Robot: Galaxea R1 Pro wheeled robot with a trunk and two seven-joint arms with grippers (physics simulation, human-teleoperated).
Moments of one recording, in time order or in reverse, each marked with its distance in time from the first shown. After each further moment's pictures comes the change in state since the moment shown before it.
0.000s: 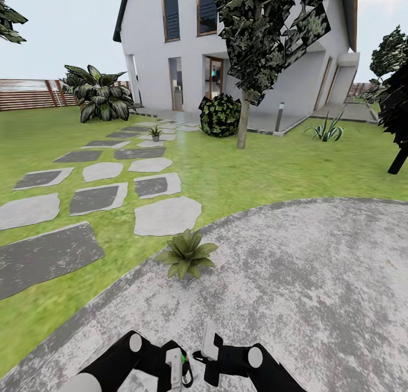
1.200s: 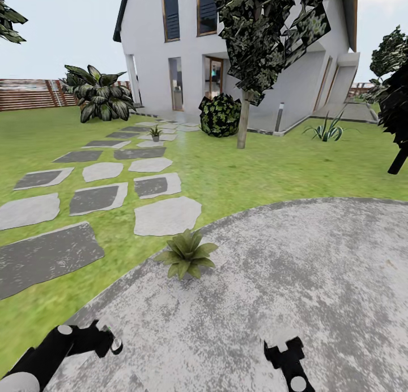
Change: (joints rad) left arm -0.002 0.248 0.478 -0.005 0.108 0.288 0.173; right arm 0.002 -0.121 -0.406 0.276 -0.078 0.077 -0.929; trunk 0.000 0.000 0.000
